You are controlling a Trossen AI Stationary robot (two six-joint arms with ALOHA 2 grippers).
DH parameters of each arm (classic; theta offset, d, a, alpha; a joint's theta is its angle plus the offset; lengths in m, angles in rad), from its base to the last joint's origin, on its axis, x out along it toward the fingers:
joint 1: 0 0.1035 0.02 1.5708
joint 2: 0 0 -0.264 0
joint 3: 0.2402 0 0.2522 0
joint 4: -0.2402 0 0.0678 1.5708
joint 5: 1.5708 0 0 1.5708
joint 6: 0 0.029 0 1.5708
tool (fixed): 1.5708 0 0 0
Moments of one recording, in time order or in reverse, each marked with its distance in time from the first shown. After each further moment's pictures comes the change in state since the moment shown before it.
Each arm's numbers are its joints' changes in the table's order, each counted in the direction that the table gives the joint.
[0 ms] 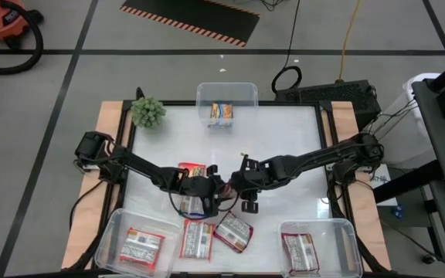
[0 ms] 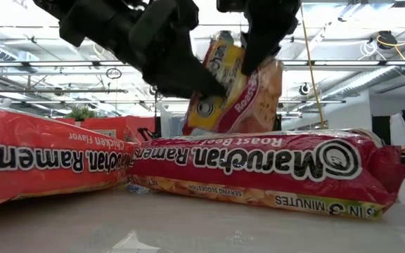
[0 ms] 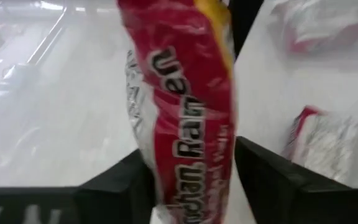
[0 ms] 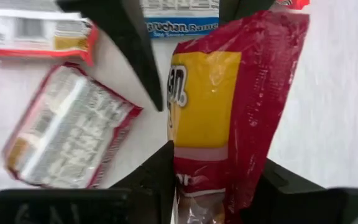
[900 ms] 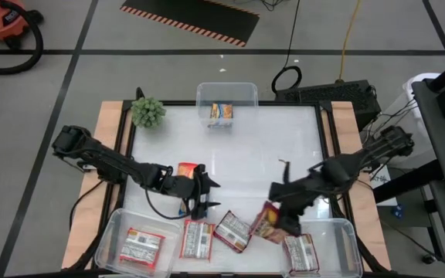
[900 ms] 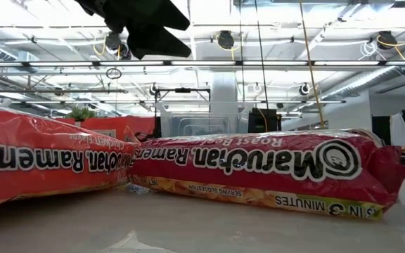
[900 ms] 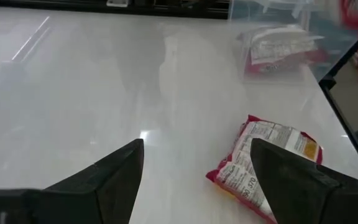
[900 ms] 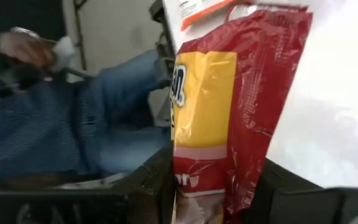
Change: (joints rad) left arm -0.072 0.252 -0.001 -0.251 -0.025 -0.085; right arm 0.253 0.349 0.000 -0.103 -0.282 0.646
